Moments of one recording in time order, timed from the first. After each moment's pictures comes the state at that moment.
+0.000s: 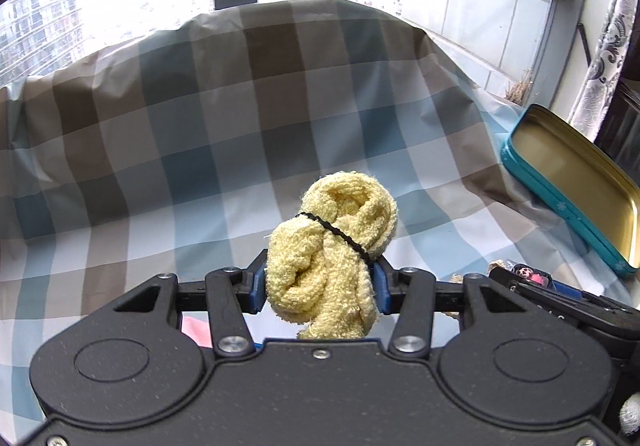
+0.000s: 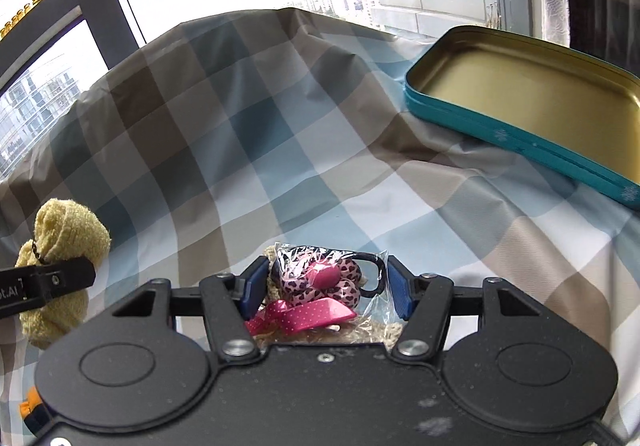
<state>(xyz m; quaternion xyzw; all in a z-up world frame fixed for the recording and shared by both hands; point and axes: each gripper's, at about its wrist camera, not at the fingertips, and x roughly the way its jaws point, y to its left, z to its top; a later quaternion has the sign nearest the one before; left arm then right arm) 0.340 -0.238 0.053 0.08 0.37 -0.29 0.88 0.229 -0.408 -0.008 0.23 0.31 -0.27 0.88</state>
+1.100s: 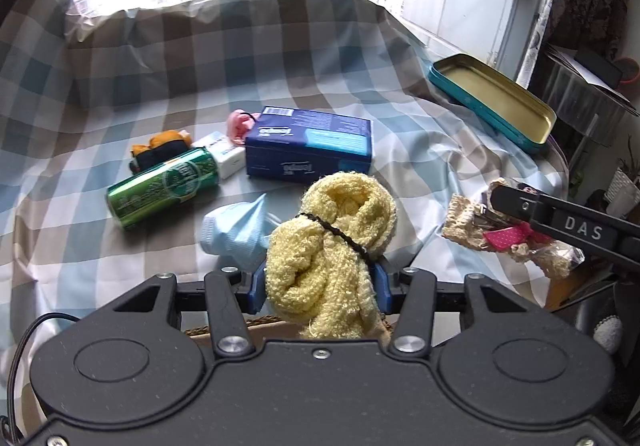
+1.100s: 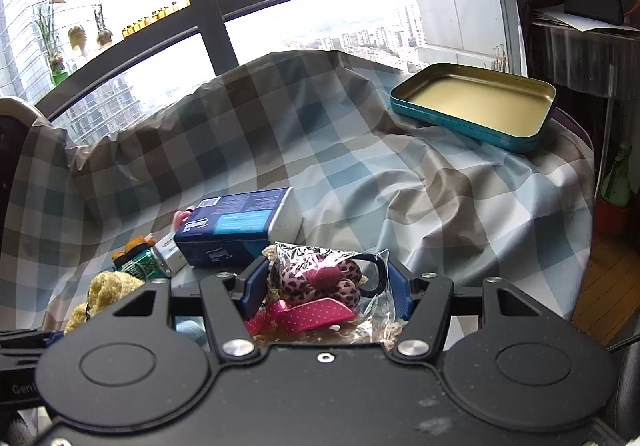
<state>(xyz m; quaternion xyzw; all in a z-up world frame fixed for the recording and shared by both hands) 0.074 -0.077 0.073 0.06 0.37 -0.25 0.89 -0.041 -0.271 0.046 0.19 0.26 -0.19 0.93</state>
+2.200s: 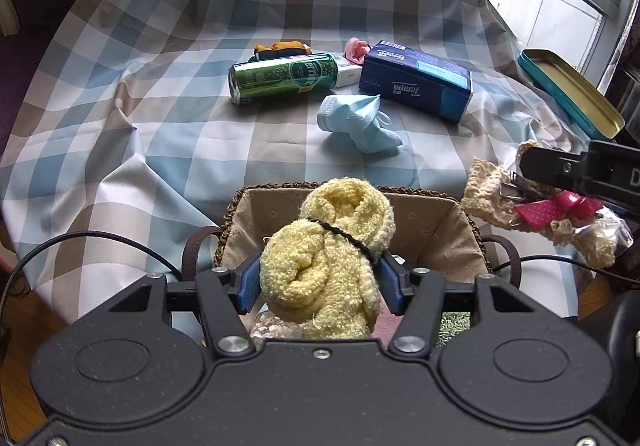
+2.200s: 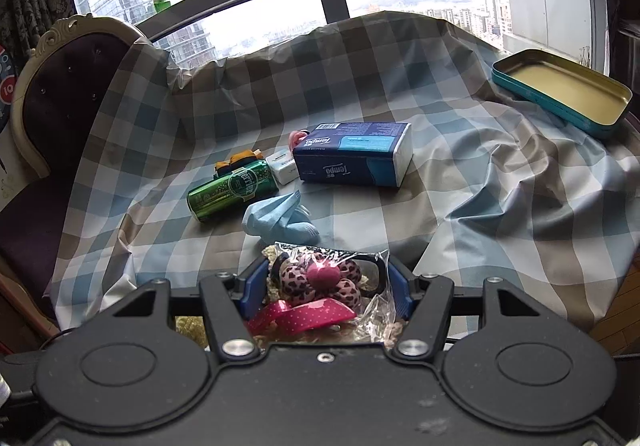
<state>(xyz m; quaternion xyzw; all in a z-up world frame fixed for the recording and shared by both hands) 0.006 -0.006 0.017 0.01 0.41 -0.14 0.90 -0.082 -0.174 0.049 0.15 0.31 -0.07 0.94</state>
